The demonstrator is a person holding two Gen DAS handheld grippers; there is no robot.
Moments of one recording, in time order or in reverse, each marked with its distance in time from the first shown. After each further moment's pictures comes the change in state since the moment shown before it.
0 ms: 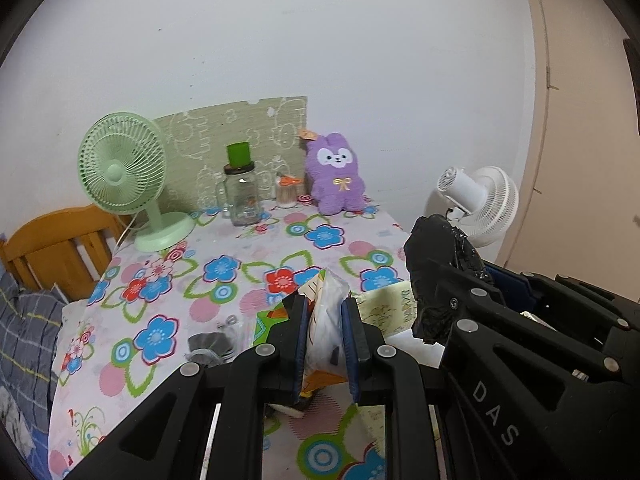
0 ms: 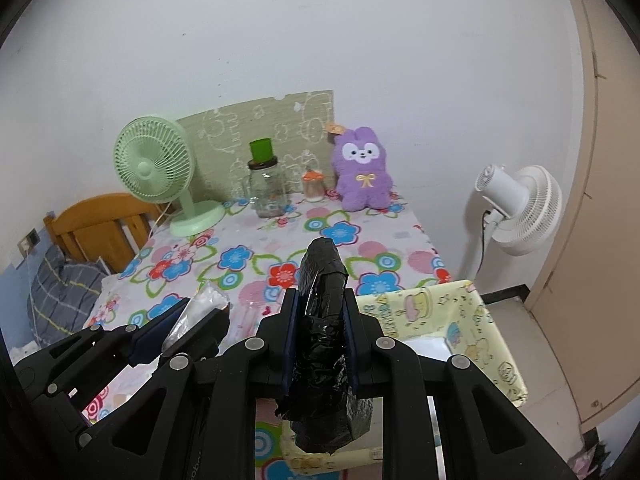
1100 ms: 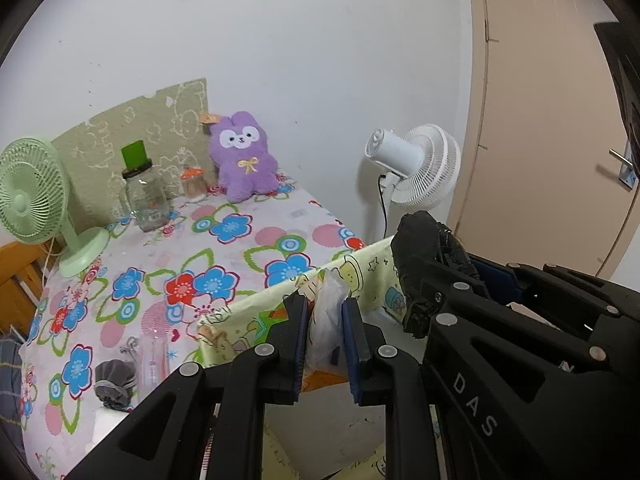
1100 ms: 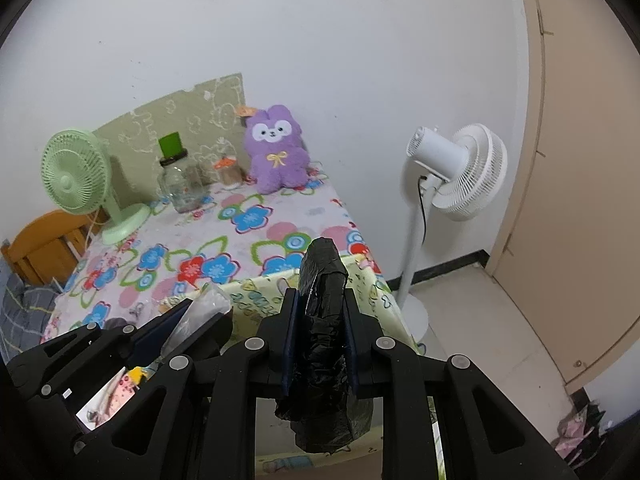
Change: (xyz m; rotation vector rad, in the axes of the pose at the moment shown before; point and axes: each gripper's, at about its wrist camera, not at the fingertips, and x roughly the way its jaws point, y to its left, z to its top) left arm 0.063 -0.083 0.001 0.147 0.090 -0.181; right arm 0.028 -0.093 -0.017 0.118 0.066 -0.162
